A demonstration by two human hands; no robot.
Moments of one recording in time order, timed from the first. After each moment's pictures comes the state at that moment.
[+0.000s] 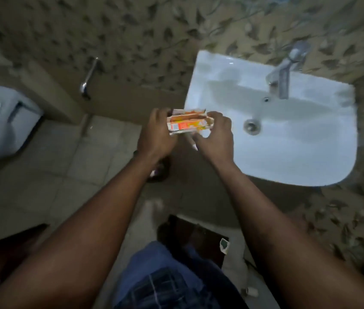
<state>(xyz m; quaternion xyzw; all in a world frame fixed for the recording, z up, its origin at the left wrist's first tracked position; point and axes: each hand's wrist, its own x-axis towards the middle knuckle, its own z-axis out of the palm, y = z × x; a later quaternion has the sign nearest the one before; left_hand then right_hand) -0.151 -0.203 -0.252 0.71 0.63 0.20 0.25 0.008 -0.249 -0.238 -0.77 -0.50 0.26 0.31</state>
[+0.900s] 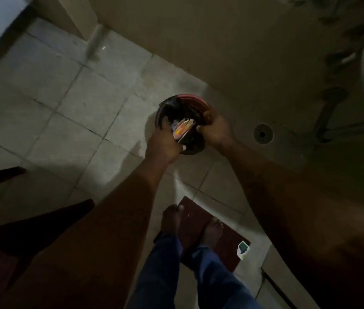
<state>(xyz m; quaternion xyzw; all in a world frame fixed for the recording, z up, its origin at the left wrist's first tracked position) -0.295 -0.211 -0.646 0.49 0.76 0.05 0.42 -0.140 -0.163 -0.638 -0.73 -0.51 0.44 0.07</state>
